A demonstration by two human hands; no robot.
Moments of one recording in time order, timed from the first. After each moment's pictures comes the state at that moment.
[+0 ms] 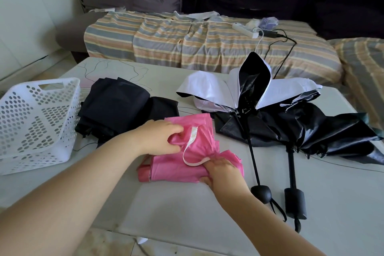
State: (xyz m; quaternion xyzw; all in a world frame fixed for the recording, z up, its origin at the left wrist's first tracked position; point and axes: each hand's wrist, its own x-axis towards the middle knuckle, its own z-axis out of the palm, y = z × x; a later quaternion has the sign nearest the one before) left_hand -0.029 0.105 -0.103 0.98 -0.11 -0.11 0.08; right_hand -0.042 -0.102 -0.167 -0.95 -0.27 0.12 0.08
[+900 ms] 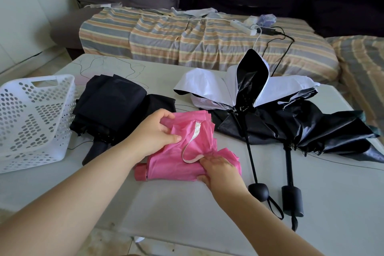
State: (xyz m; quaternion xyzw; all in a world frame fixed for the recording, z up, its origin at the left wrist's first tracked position) left_hand -0.048 0.089 -0.105 0.85 0.14 -0.04 0.51; right_hand -0.041 -0.104 -0.175 -0.95 -0.30 0.08 0.09
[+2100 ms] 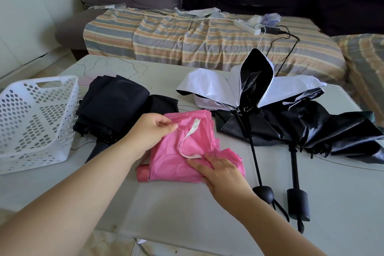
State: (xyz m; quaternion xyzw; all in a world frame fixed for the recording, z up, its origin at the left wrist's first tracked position) left_hand -0.032 0.106 -0.123 0.82 0.15 0.02 0.56; right_hand -0.038 -0.115 -0.205 -0.89 -0.41 -0.17 0.08
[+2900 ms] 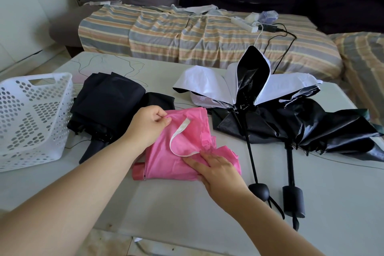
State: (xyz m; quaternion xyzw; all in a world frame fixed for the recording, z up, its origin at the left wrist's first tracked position) left_hand -0.026 0.098 -0.123 0.85 0.15 0.09 0.49; right_hand -0.037 -0.115 -0.206 -0.90 -0.40 -0.18 0.08
